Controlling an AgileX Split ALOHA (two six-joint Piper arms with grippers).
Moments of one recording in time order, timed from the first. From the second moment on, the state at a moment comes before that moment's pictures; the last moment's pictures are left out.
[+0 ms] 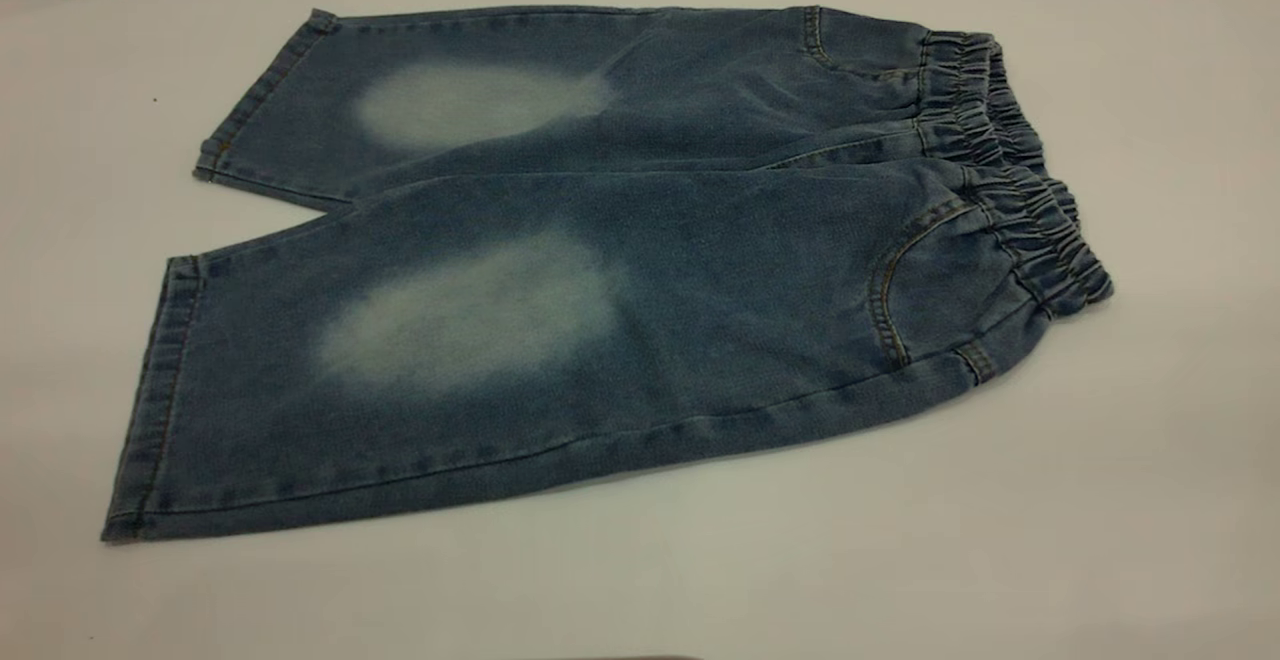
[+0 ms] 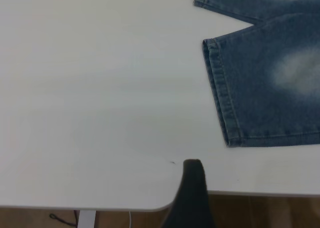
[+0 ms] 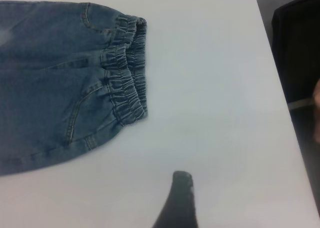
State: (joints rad) left arm 0.02 -0.02 -0.49 0.02 1.13 -0.04; right arm -0.01 -0.01 -0.48 0.06 1.14 0.03
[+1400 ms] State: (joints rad) left arm 0.02 0.69 -0.61 -0.17 0.59 -0.01; right arm -0.01 0.71 -0.64 0.37 0.85 -0.06
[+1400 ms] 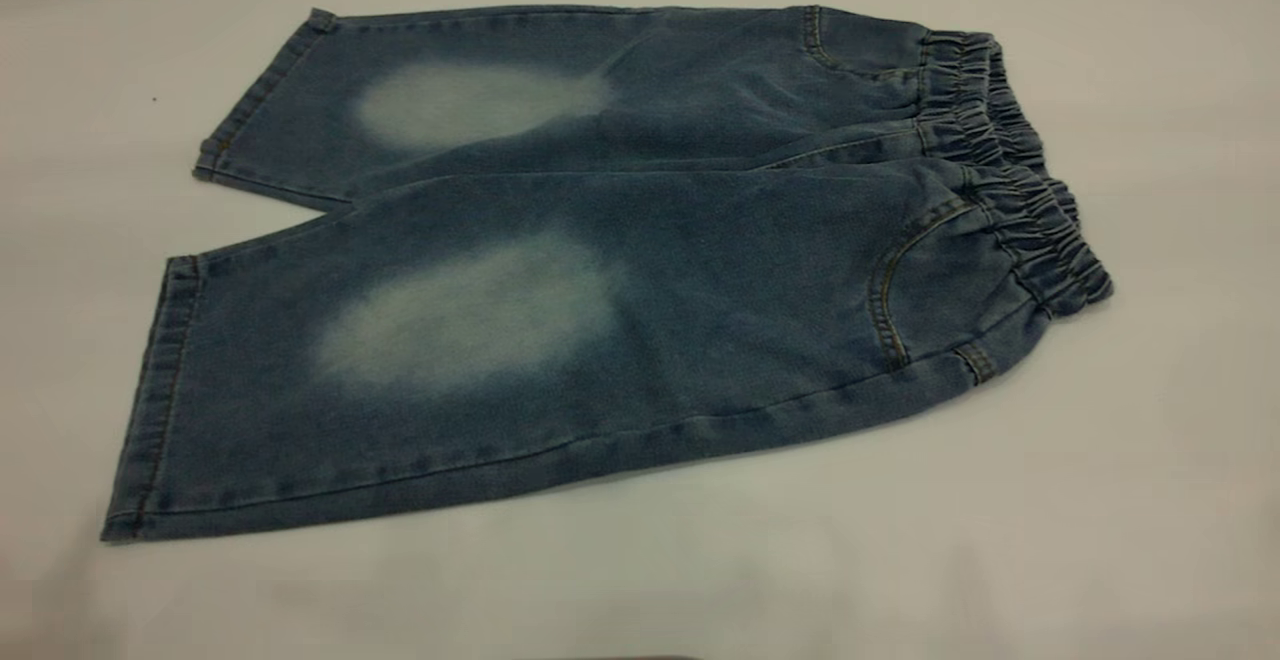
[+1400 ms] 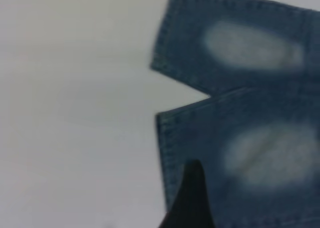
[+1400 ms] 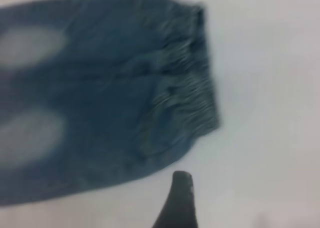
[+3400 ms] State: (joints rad) left arm 0.02 1.11 -0.61 -0.64 0.43 0.52; right arm -0.15 2.15 -0.68 1.82 0.73 -1.61
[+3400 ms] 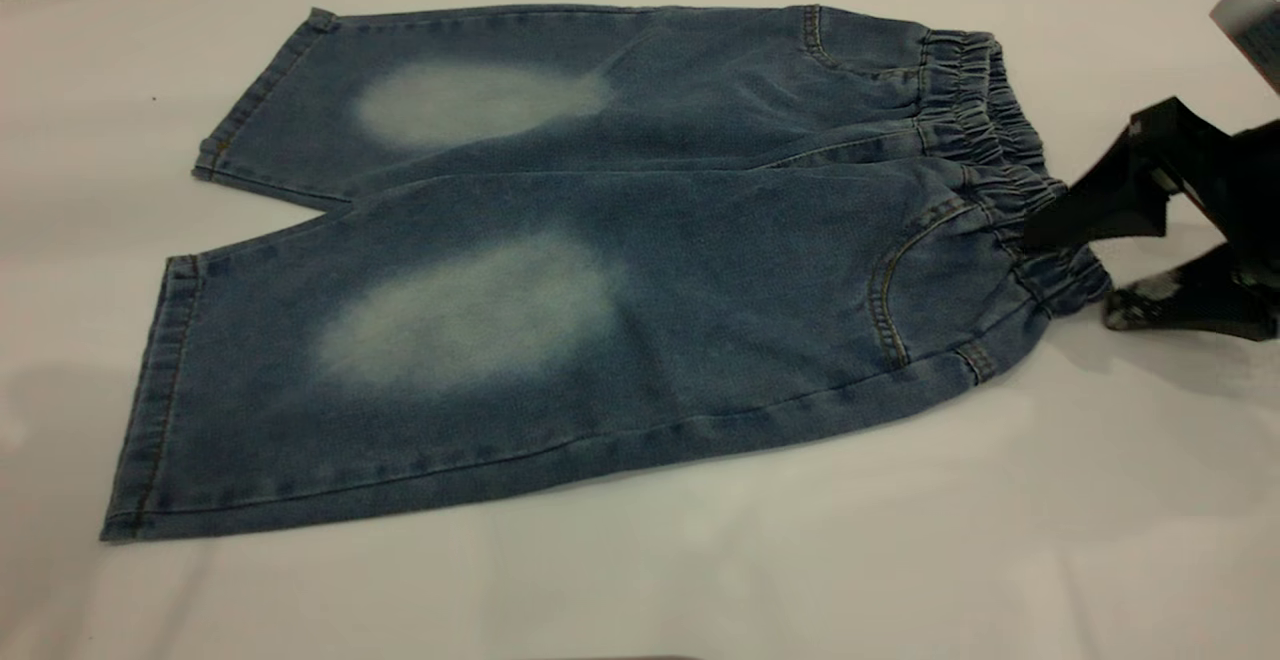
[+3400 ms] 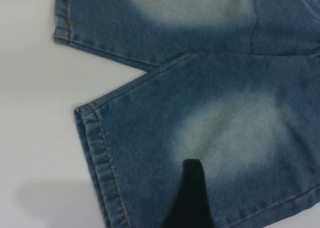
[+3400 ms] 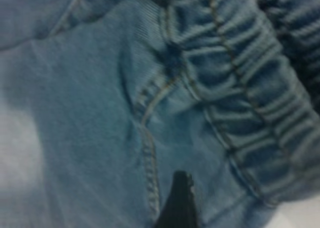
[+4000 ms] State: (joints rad) left arm 0.02 1.11 -0.61 -0.64 0.43 0.52; right arm -0.15 2.25 -0.72 1.83 1.07 -1.78
